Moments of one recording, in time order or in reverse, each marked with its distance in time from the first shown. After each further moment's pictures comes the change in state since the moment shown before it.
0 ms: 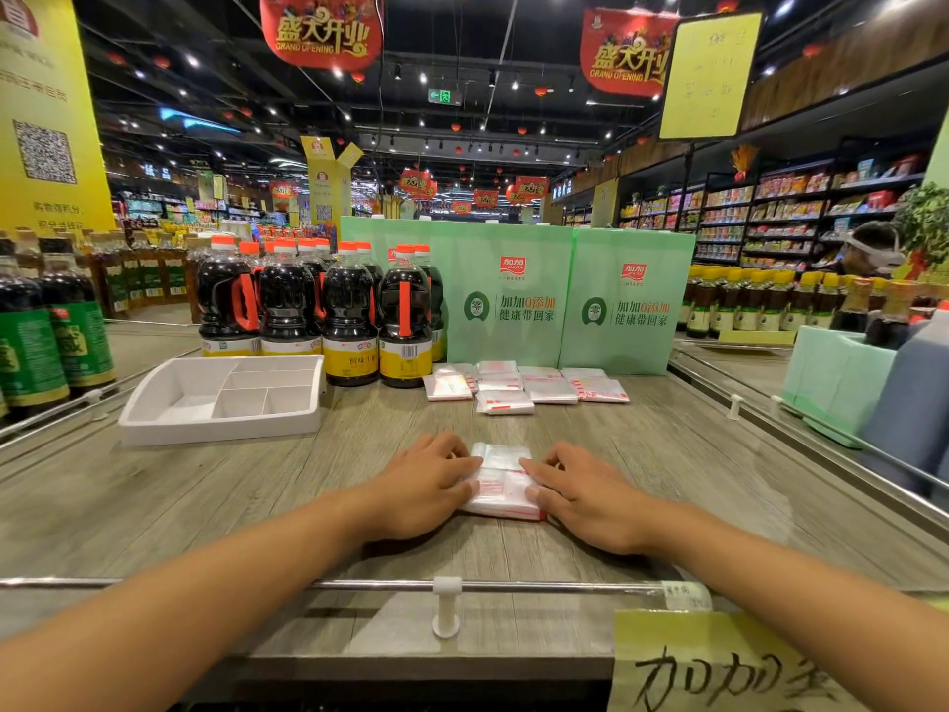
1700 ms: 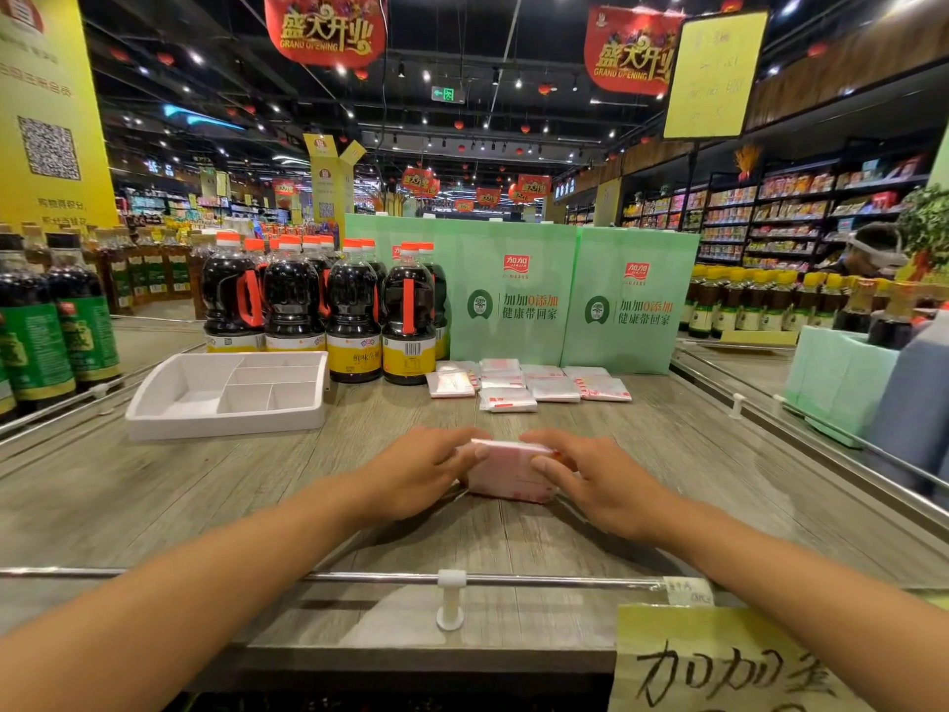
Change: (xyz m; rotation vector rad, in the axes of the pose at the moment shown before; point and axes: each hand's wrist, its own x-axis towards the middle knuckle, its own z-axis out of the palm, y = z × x) left_hand -0.010 0.002 -0.015 -0.294 0.174 0.095; right_hand -0.009 -0.008 -0.012 0.269 0.298 -0.135
